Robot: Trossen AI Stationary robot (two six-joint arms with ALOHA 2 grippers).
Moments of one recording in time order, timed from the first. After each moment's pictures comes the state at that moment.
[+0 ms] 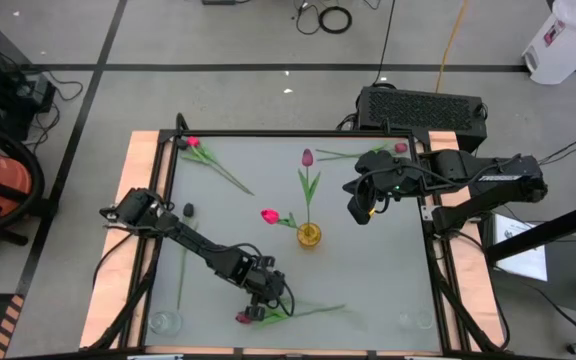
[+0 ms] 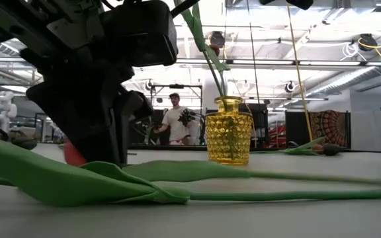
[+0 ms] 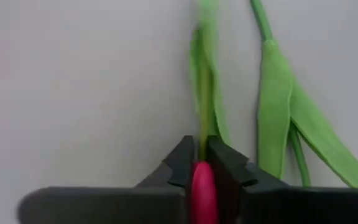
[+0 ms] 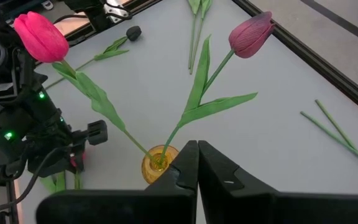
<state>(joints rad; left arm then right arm) -0.45 1.94 1.15 -0.27 0.09 -0.35 0.11 1.25 1.46 -0.98 0.31 0.61</state>
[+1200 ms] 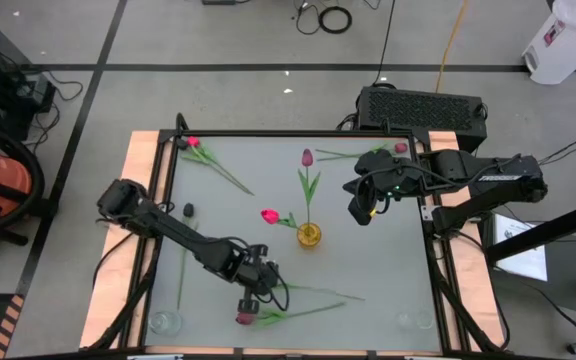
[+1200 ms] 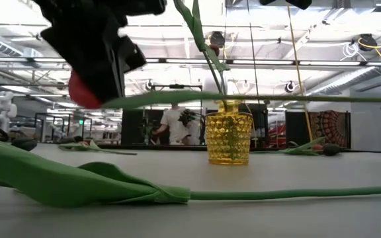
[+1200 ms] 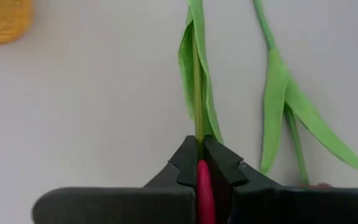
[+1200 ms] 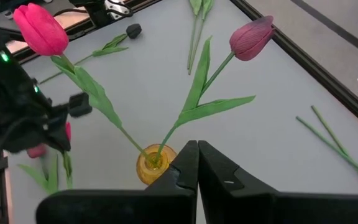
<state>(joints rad) -0.45 1.79 1.22 -0.54 -0.06 -0.33 0.11 1.25 1.46 -0.99 0.31 0.56</state>
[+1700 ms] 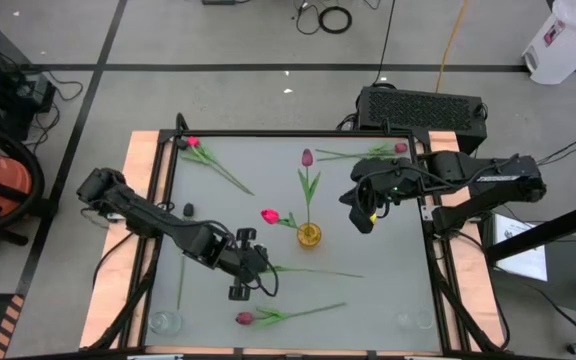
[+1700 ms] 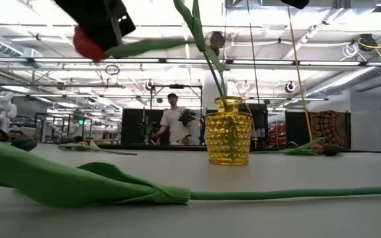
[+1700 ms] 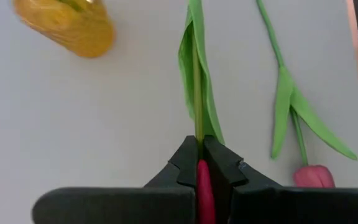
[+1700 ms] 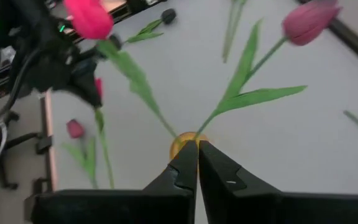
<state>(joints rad) -0.43 1.60 1.22 -0.68 -0.15 -0.33 0.12 1.27 1.46 -0.95 0.15 0.57</state>
